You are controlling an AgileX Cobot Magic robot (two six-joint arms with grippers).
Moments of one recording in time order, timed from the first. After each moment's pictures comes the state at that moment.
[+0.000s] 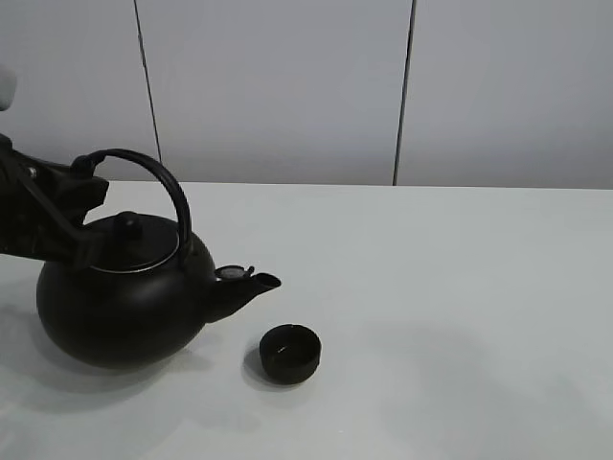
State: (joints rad) left arm -0.43 1.55 -0.36 -0.02 -0.82 0.28; right arm -0.10 -0.01 -0.47 0.01 1.08 -0.02
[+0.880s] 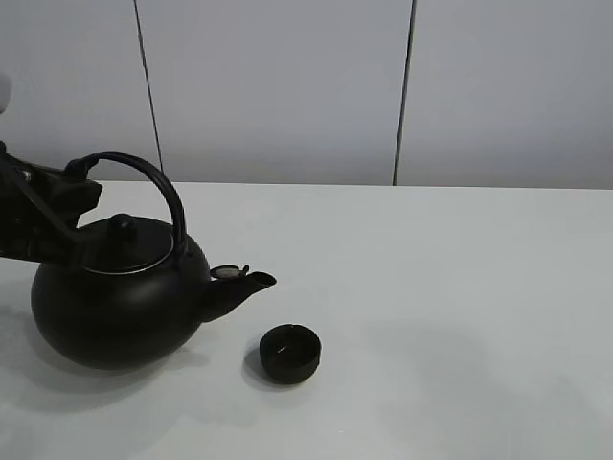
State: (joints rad) left arm -0.43 1.55 -0.35 -0.05 -0.81 0.30; right arm -0.10 -0.01 -0.47 0.01 1.08 -0.02
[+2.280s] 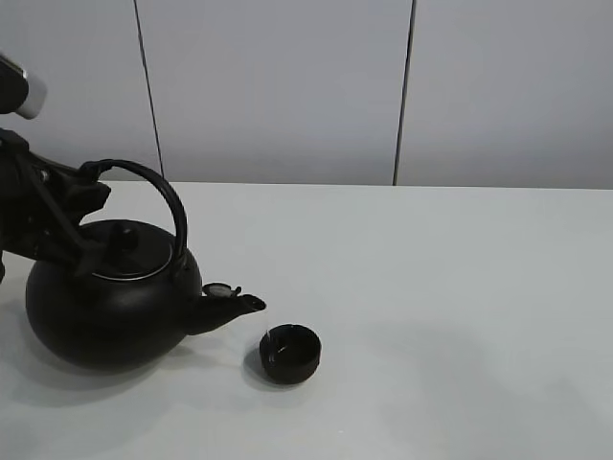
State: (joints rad) left arm -0.43 1.55 -0.42 -0.06 -0.69 0.45; right arm -0.10 -0.01 -0.47 0.01 1.08 -0.02
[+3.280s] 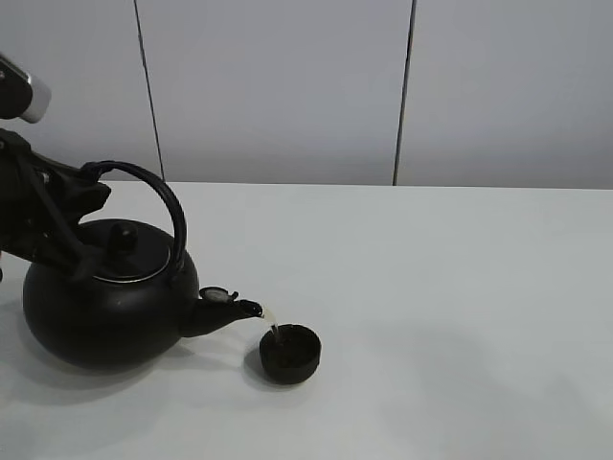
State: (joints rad) left arm -0.43 1.55 -0.42 -0.06 -0.69 0.49; right arm -0.10 -0.01 -0.47 0.01 1.08 -0.02
